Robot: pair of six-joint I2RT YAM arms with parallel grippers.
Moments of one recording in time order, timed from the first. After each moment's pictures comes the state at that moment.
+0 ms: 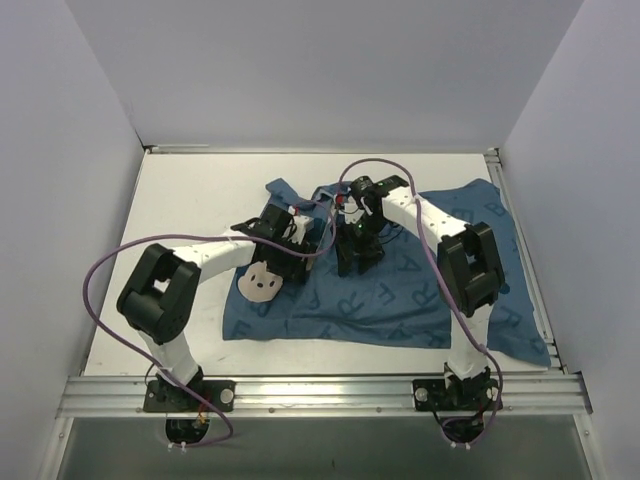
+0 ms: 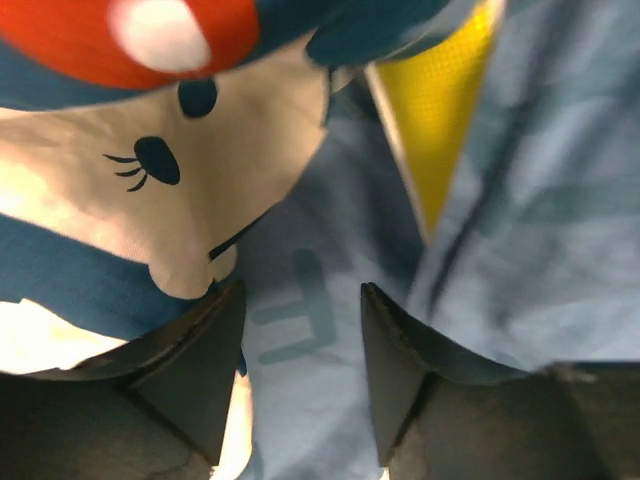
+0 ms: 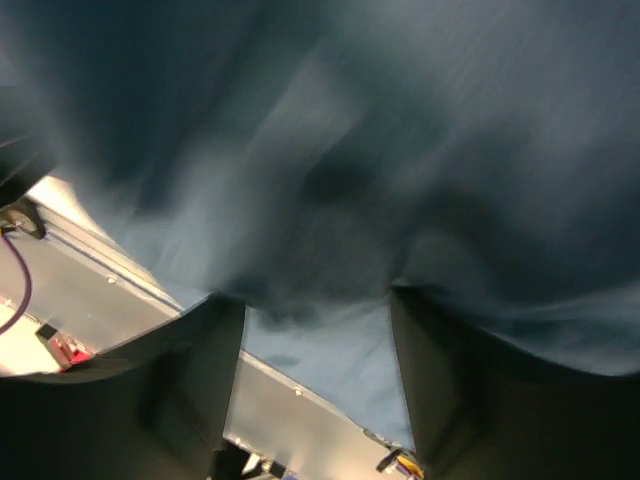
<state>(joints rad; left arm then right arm) -0.56 1.74 1.08 -0.39 0.27 -0.19 0.50 1.96 1.56 -1.07 -0.40 0.13</state>
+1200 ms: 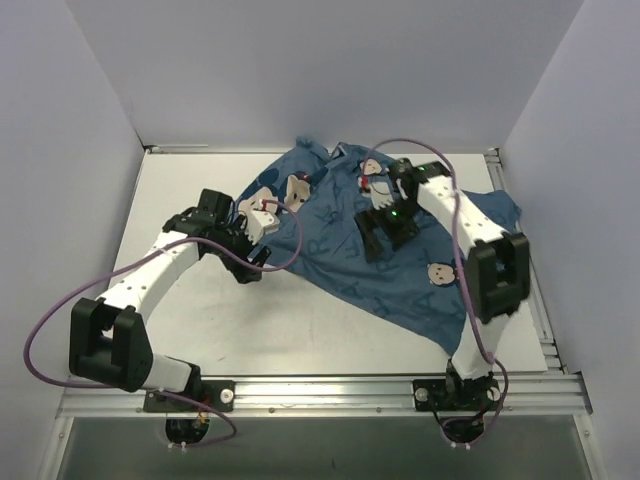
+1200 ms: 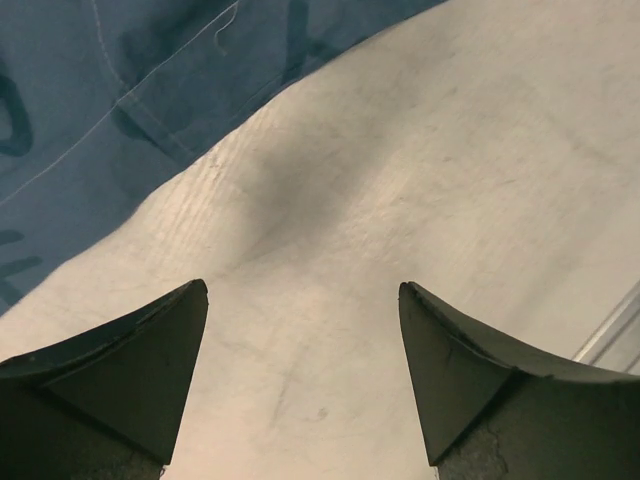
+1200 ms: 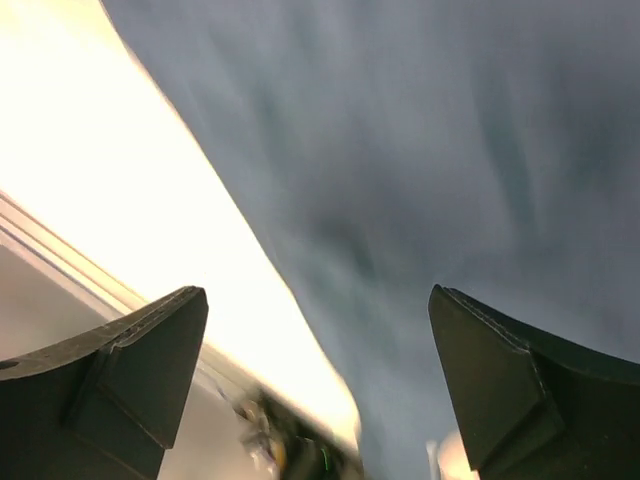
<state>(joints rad) -0.30 1.40 1.07 -0.77 0.43 0.52 0.34 1.92 1.65 -1.13 -0.39 -0.23</state>
